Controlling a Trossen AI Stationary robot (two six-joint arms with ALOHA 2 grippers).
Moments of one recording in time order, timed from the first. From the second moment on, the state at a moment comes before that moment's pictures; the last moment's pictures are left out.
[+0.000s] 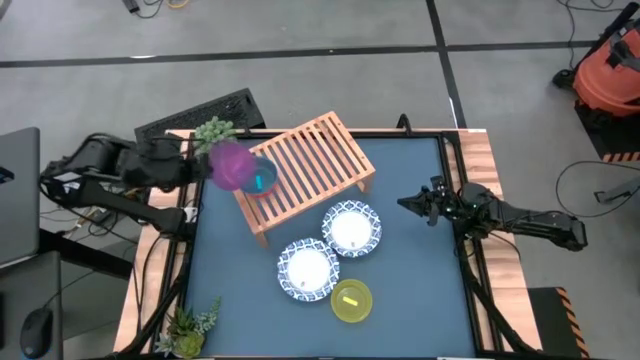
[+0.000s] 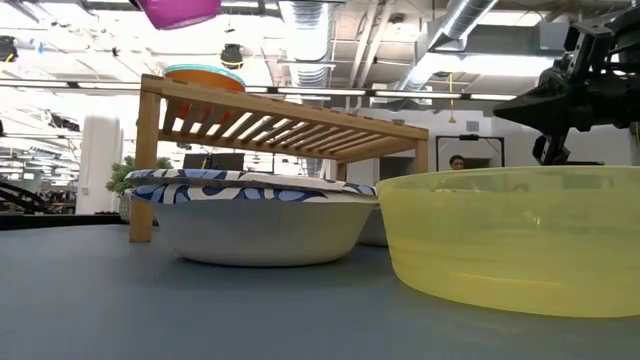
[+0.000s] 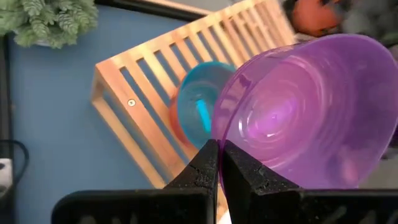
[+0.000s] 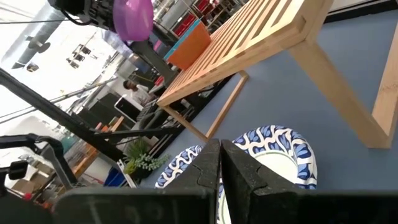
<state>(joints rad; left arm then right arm) -0.06 0.94 1.47 -1.41 -0.50 -1.47 -0.22 0.08 0.01 0.03 -0.08 0.81</state>
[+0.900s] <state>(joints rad) 0.58 1.18 1.47 -1.35 0.11 -0.84 -0.22 0.08 0.01 0.03 -0.08 0.82</state>
